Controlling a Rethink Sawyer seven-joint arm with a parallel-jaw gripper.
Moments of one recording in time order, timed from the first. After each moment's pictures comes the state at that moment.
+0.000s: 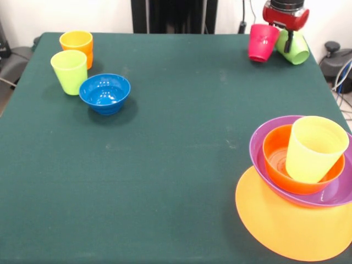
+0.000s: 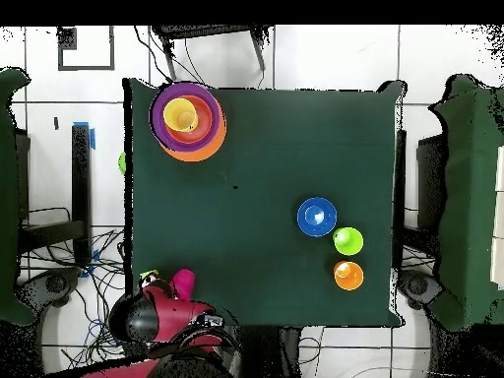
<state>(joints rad) 0.09 -0.52 0.14 2.27 0.31 -0.21 2.38</state>
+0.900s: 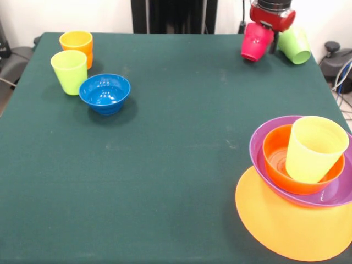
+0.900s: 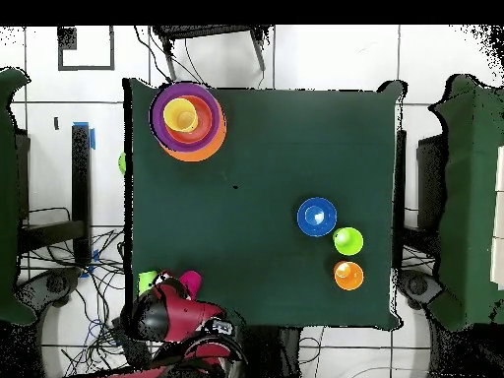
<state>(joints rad) 0.09 -0.53 0.07 2.27 0.31 -0.21 2.38</state>
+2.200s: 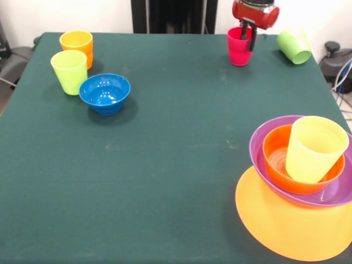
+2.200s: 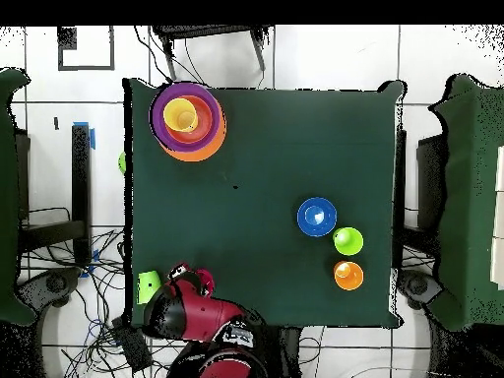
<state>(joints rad) 0.05 -0.58 0.00 2.26 0.23 -0.21 2.38</state>
